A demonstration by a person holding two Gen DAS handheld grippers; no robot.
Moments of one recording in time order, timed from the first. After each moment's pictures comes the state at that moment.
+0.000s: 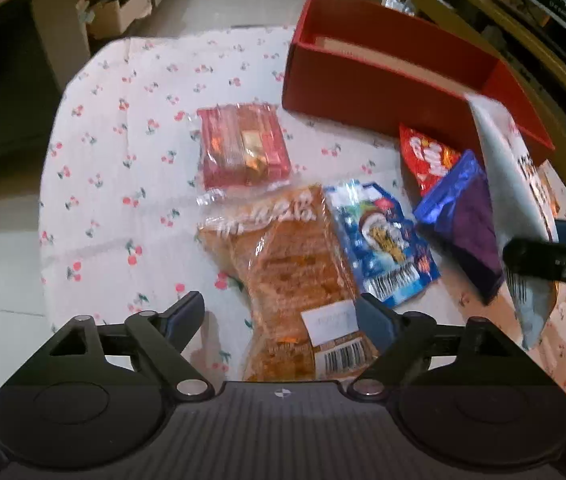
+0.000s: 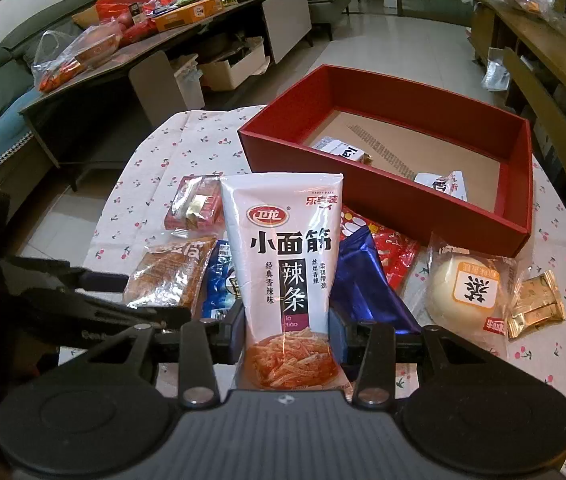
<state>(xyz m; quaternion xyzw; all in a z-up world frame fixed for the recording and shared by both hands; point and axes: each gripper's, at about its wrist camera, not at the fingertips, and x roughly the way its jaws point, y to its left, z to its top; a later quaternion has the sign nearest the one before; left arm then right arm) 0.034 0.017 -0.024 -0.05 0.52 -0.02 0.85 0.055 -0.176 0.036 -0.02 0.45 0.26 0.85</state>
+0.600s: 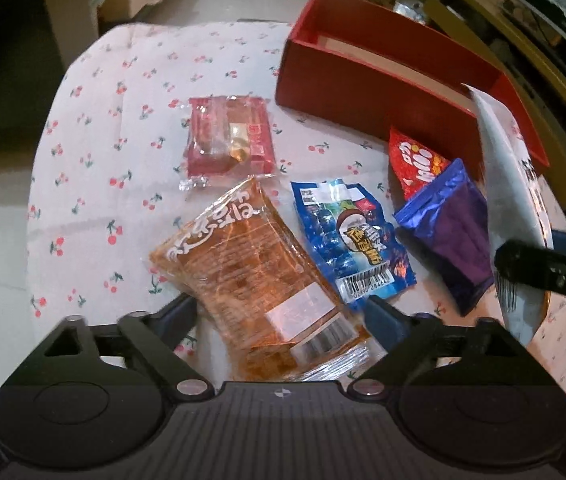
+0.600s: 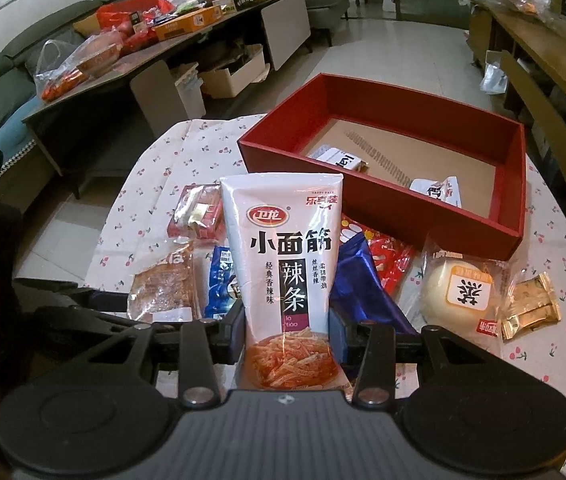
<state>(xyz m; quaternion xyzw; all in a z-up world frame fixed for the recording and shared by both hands) 0.035 0.006 -0.023 -0.10 0.52 0.00 0.85 0.053 -0.183 0.042 -0.01 0.44 0.26 0.86</state>
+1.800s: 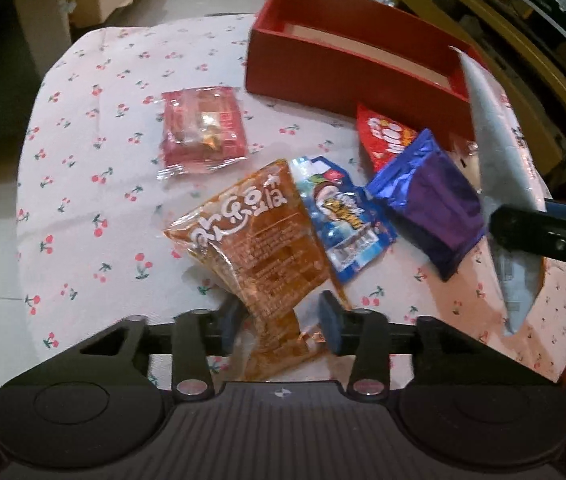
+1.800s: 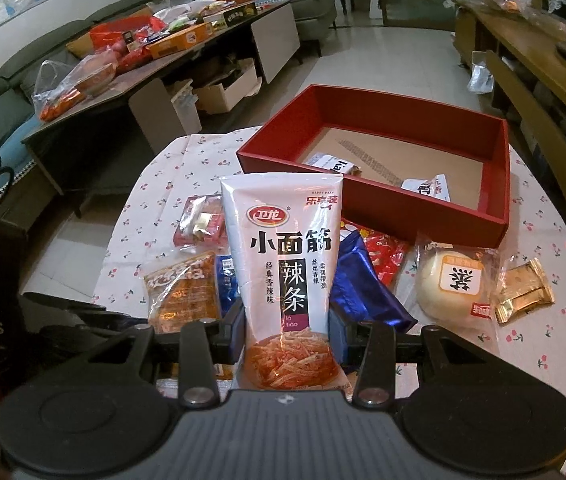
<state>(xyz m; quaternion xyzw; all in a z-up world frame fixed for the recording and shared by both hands) 0.023 -0.001 -0.016 -0.07 0.53 -0.04 0.84 0.039 -0.191 0.050 0.02 0.43 0.25 0.87</state>
